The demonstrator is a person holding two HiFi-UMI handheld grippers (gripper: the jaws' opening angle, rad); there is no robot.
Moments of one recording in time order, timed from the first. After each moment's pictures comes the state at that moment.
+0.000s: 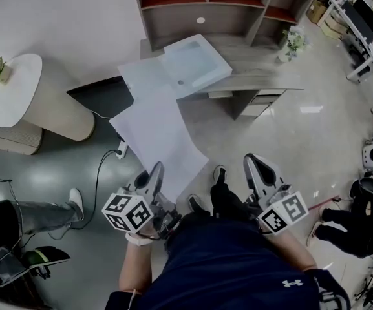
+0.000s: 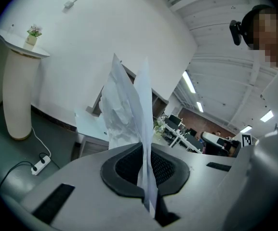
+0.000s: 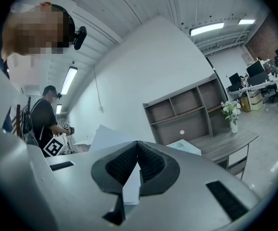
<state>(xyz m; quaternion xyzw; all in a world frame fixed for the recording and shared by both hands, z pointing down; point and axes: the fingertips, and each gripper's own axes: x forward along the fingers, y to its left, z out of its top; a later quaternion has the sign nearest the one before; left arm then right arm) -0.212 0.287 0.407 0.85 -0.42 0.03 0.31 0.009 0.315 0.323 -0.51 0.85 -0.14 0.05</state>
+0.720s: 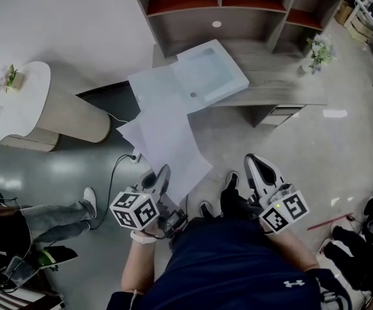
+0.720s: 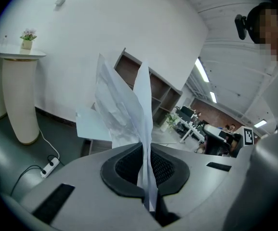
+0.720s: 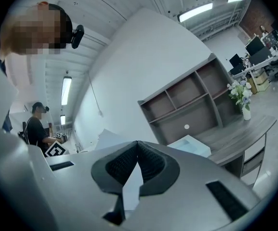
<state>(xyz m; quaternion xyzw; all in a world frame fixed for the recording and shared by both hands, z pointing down) -0.181 0.196 0.429 0.82 -0.46 0.10 0.33 0.040 0.197 0.350 -0.46 0.86 -0.19 0.08</state>
